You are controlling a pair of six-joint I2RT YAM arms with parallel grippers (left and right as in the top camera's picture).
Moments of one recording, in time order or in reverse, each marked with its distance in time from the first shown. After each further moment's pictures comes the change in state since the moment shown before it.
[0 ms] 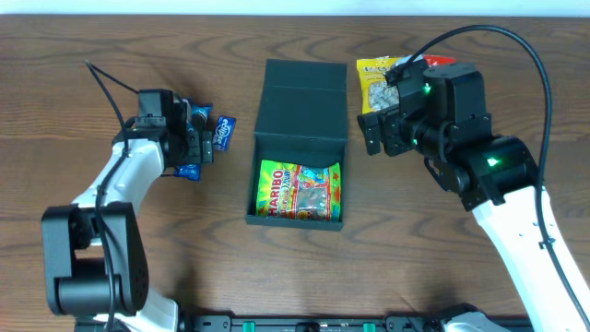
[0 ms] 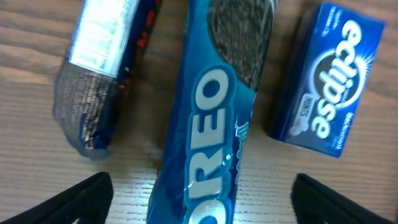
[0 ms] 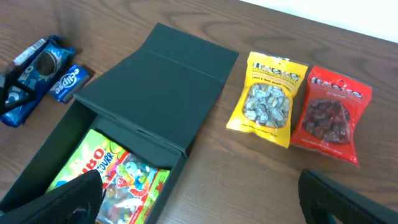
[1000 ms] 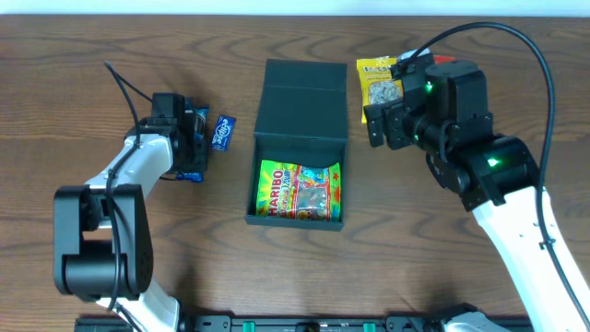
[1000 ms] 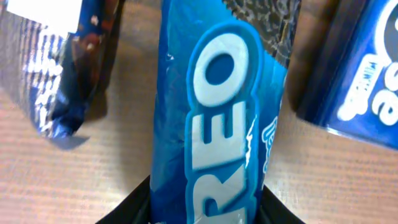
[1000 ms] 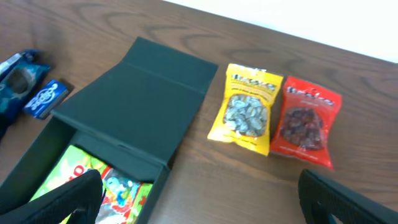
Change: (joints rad) left arm -0.031 0.063 0.017 -0.061 -0.071 0.001; right arm 0.000 -0.004 0.000 0.051 0.087 0.000
